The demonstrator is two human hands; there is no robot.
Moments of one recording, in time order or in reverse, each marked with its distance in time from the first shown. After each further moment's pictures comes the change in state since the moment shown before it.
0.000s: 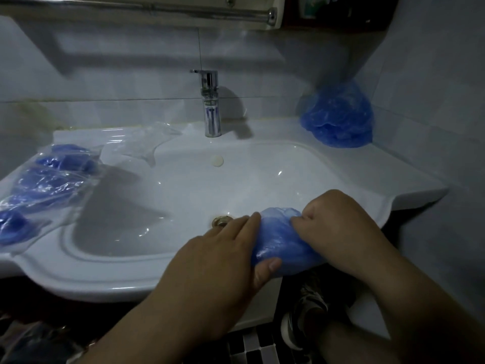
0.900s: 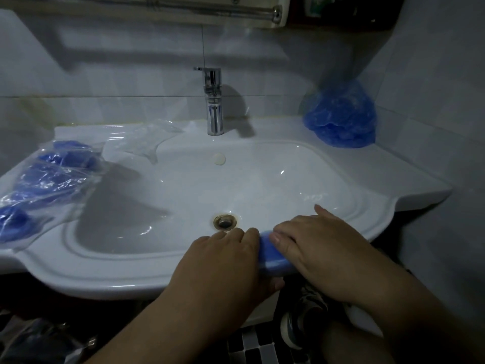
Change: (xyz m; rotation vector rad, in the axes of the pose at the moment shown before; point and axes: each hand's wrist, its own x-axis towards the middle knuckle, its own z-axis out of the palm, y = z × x) left_hand 0.006 0.001 0.014 0.104 -0.001 -0.004; right_hand -0.020 -0.002 0.013 -0.180 -0.195 -0.385
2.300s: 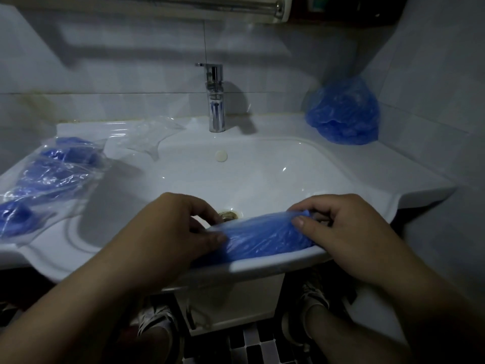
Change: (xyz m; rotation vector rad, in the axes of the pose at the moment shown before) left_hand -0.003 -0.051 -0.053 -0.612 -0.118 -0.374; right_hand -0.006 0.018 -0.007 0.730 0.293 0.179
